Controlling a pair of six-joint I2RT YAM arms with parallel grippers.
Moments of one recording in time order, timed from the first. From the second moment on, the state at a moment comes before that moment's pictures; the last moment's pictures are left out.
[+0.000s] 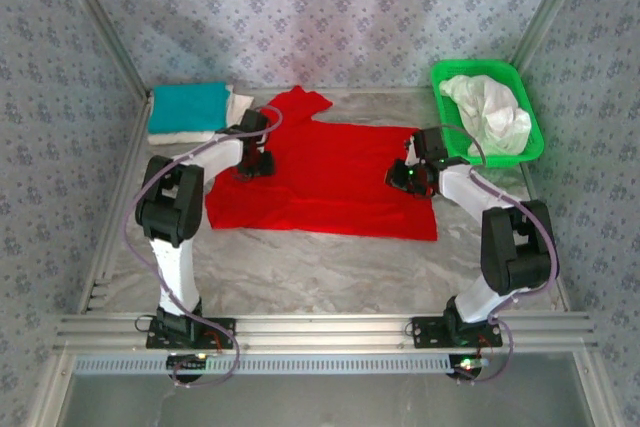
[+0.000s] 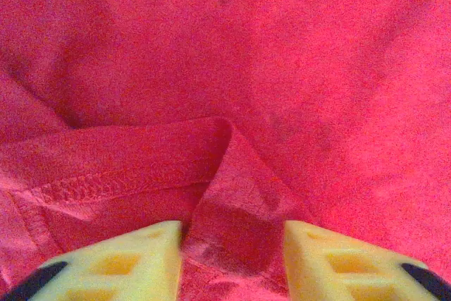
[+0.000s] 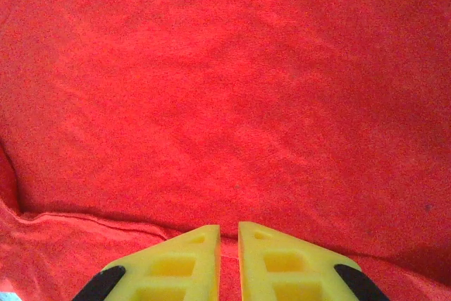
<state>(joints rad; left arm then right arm) -0.34 2.01 1.42 -0.61 -0.01 -0.38 0.21 1.58 0.99 -0.40 -0.28 0.48</state>
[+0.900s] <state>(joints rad) -0.45 2.14 1.73 -0.67 -0.11 -0.28 0.21 1.58 0.99 -0.40 -0.28 0.48</state>
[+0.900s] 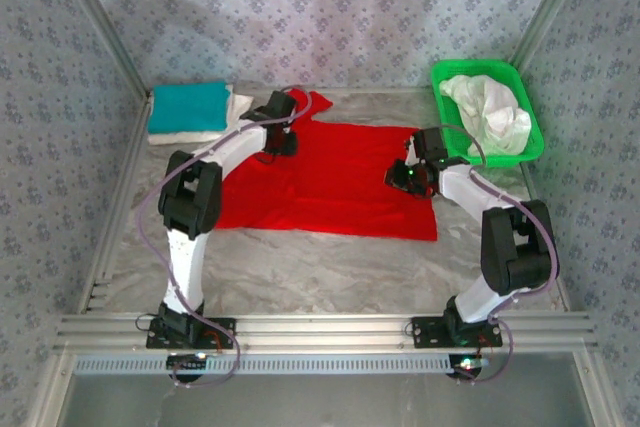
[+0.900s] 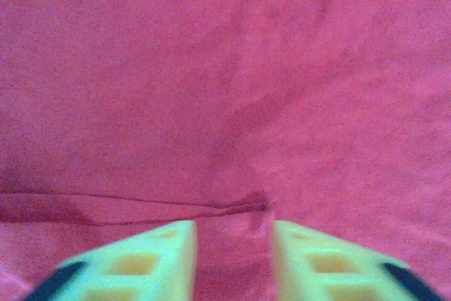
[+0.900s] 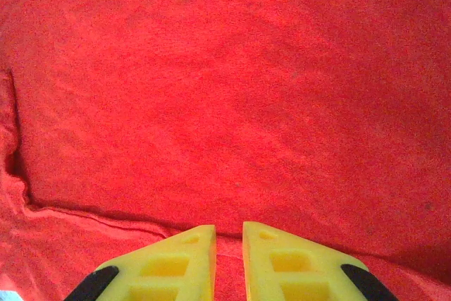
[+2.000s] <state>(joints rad) -0.20 1.53 0.76 -0.41 -0.04 -0.58 0.31 1.54 0.81 -0.40 -0.18 0.57</state>
